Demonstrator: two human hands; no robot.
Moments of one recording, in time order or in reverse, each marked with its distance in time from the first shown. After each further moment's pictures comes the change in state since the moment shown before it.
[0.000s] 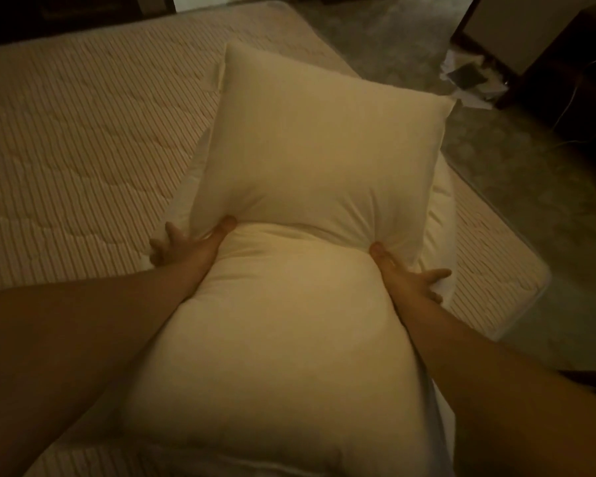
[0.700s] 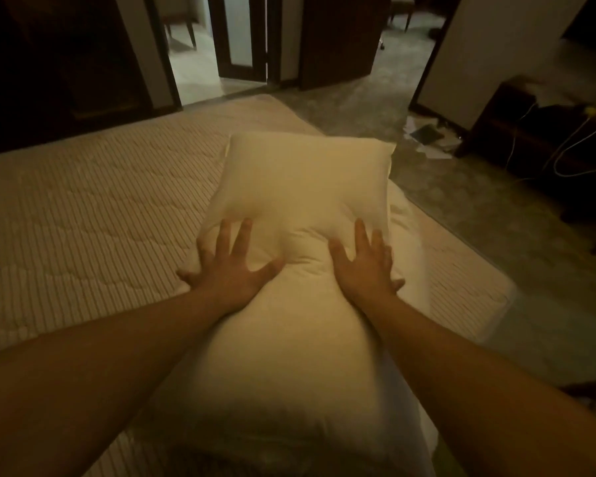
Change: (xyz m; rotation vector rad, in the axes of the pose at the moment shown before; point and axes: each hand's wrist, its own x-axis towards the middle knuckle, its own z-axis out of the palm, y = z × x) left_hand -0.136 0.026 -0.054 0.566 0.019 0.671; right_hand -0.142 -0.018 -0.051 -0.403 -0.009 -0.817
